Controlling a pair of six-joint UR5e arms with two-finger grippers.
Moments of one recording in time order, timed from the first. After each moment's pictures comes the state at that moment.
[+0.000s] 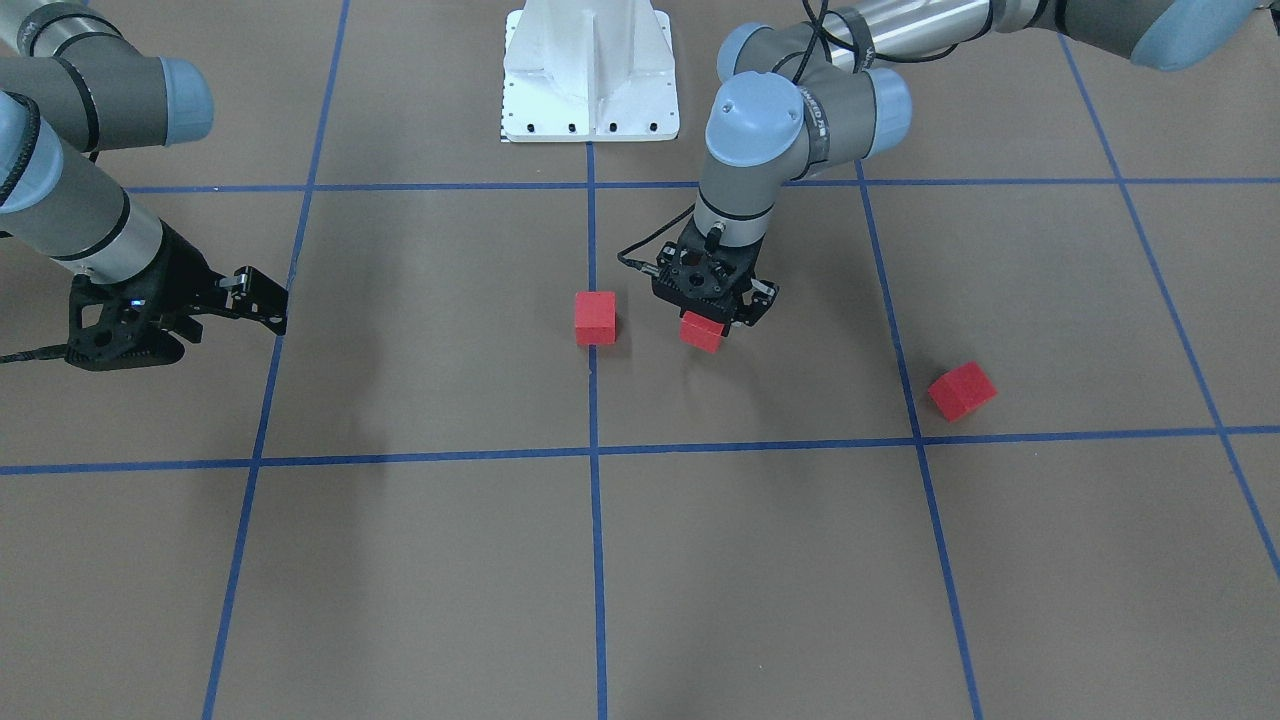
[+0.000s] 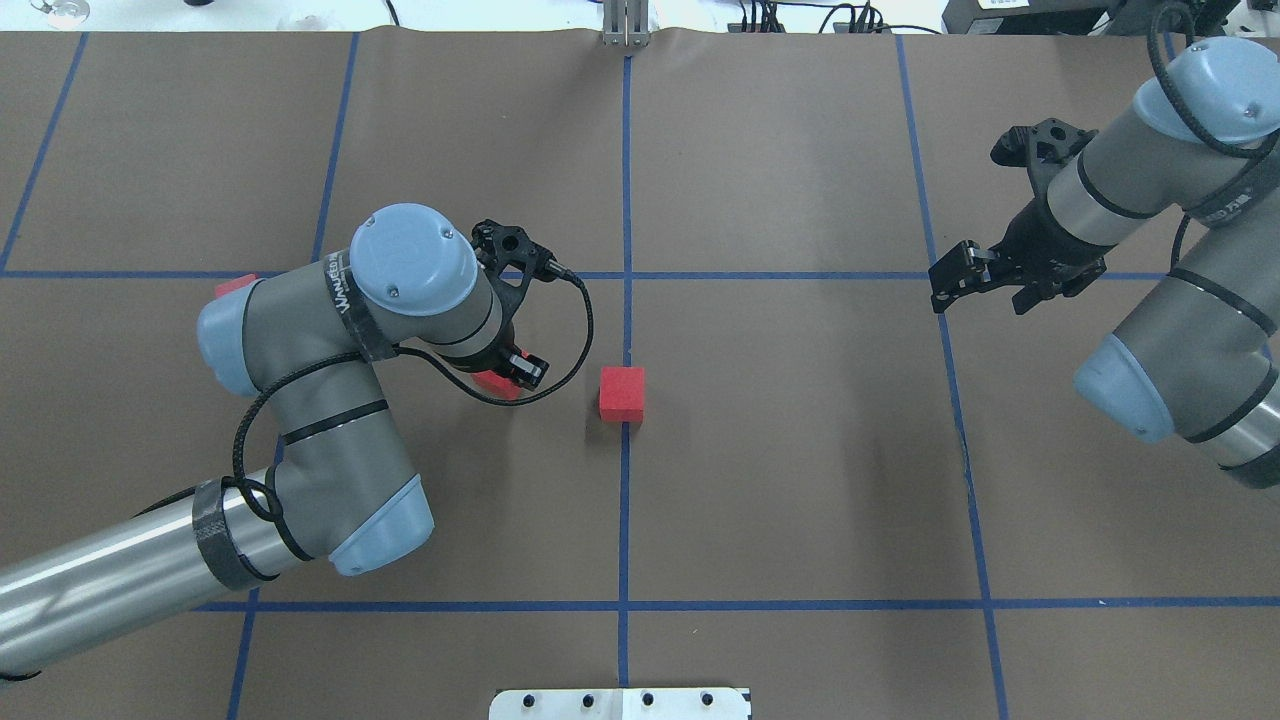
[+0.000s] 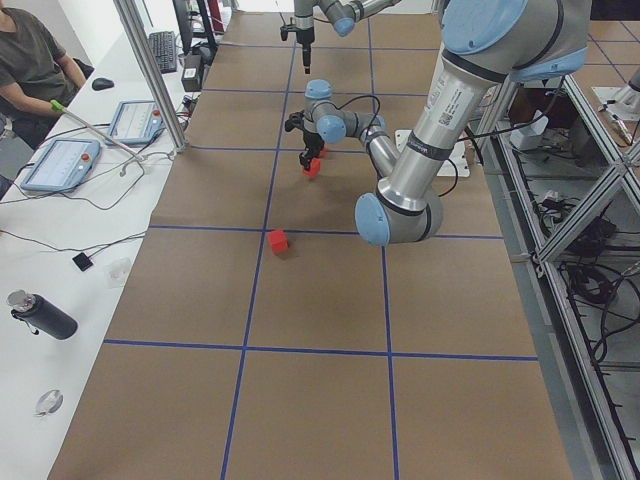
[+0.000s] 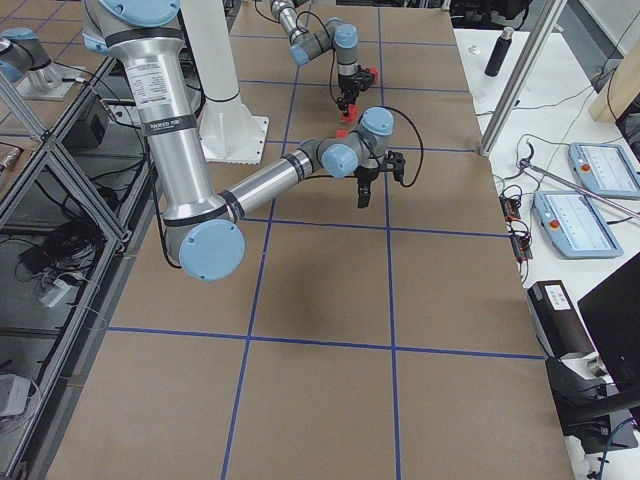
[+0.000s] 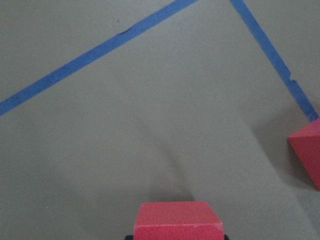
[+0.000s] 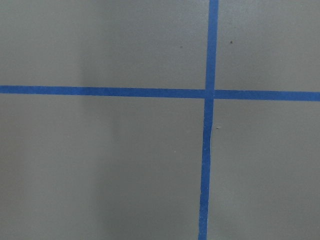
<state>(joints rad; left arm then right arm) -0.56 -2.24 -1.64 -1.59 -1.85 -0.69 0.93 -1.31 1.81 -1.48 2.26 0.82</state>
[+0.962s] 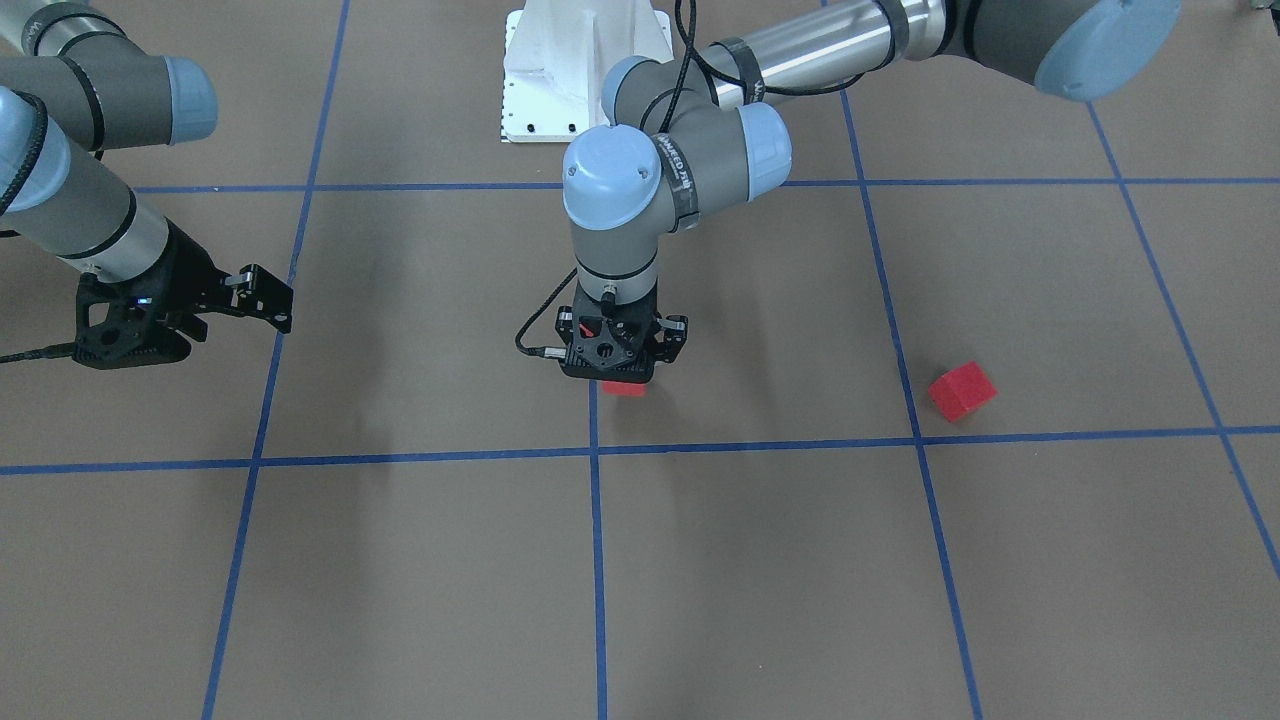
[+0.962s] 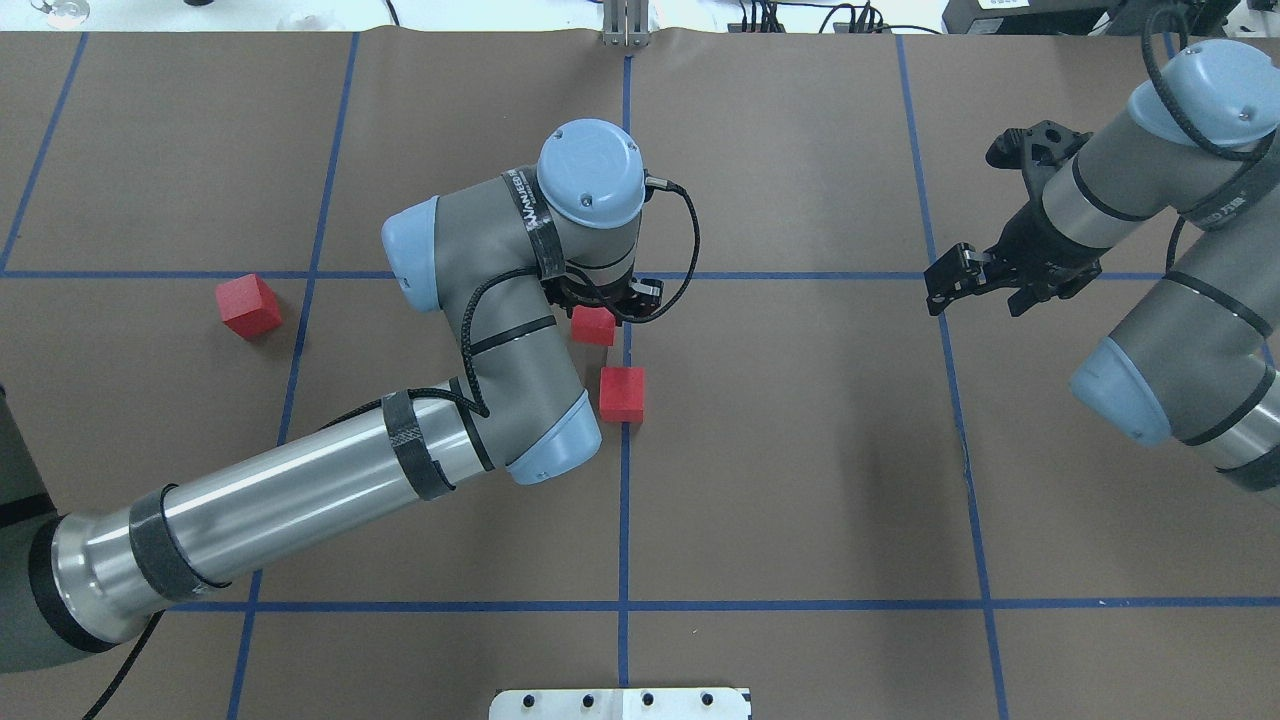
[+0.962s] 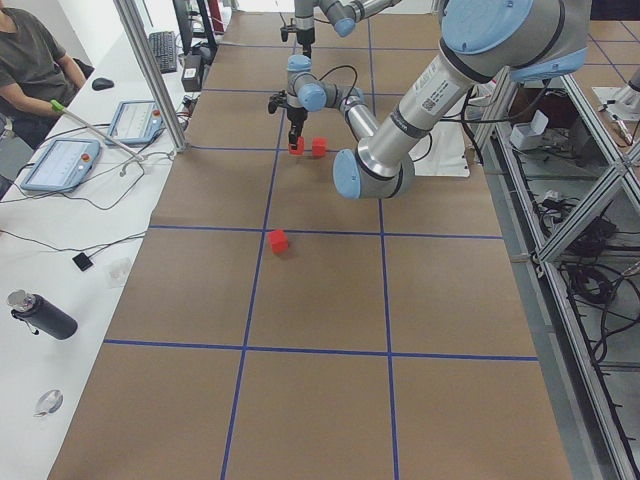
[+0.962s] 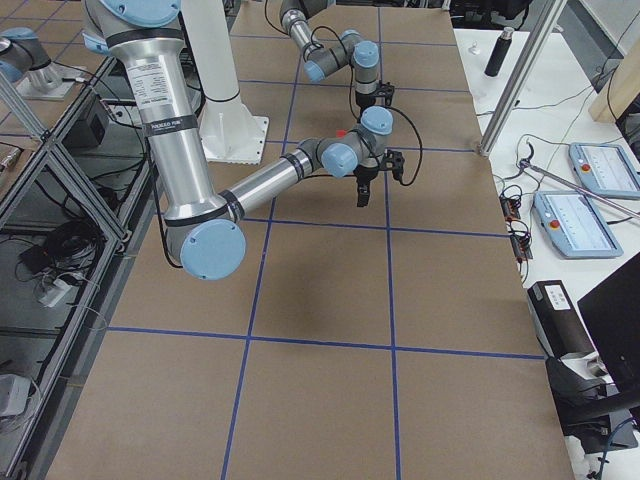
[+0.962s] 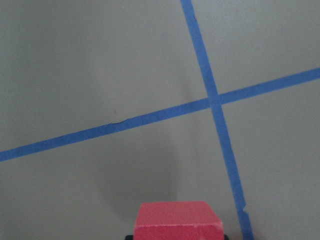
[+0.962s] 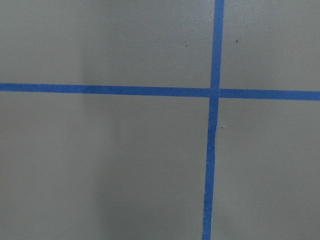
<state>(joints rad) -0.57 -2.54 -1.28 -1.63 -1.85 -1.02 0.92 -1.31 1.81 -1.48 2.25 0.82</state>
